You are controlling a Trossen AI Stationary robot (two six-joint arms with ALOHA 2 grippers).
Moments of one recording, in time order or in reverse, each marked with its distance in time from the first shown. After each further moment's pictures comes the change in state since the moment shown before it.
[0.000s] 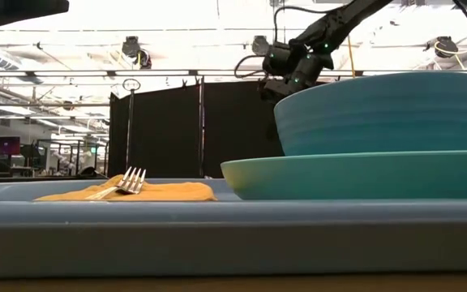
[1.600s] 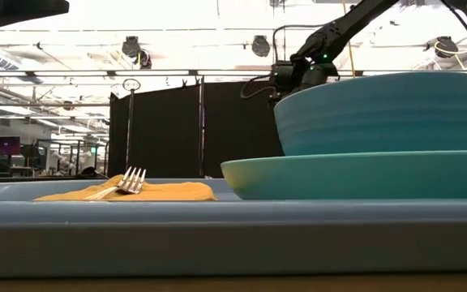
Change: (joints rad) left arm 0.000 0.000 0.000 -0.010 -0.001 0.004; right arm -0.059 0.049 0.000 -0.162 0.001 -0.126
